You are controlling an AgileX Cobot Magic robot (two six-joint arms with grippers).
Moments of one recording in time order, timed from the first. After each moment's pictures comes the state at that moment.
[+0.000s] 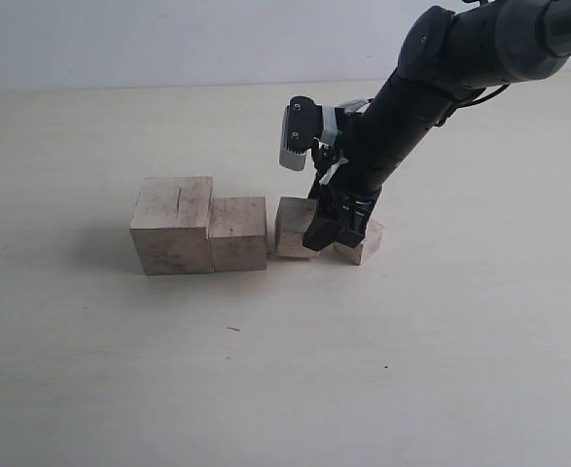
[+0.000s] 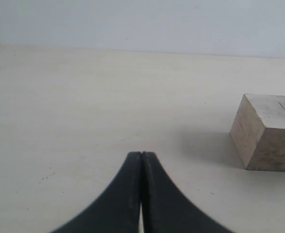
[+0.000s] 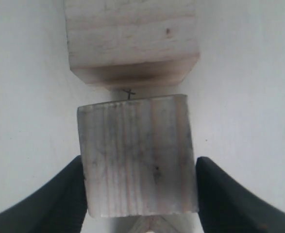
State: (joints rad) left arm -0.01 0.01 0.00 -0.08 0.37 0.04; right arm 0.53 2.11 -1.40 0.59 0.84 -1.43
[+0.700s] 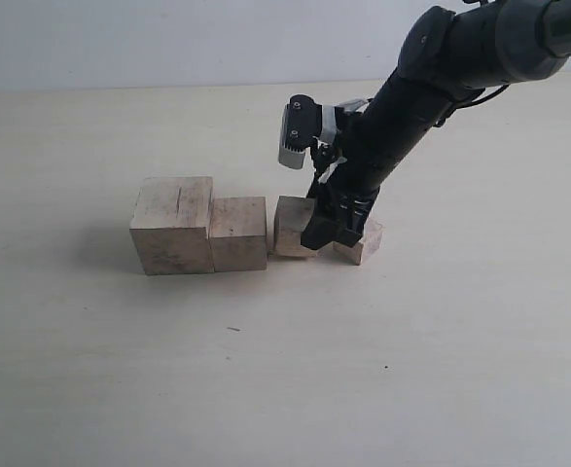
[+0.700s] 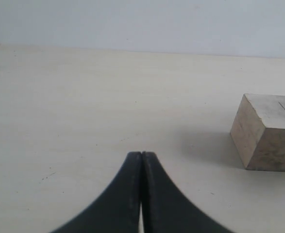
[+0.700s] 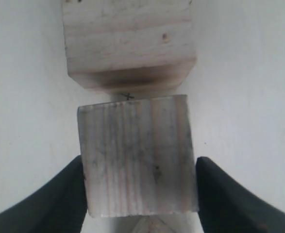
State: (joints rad) left arm -0.01 0.01 0.00 -0.08 0.37 0.04; right arm 0.53 2.11 -1.40 0.60 0.84 -1.43
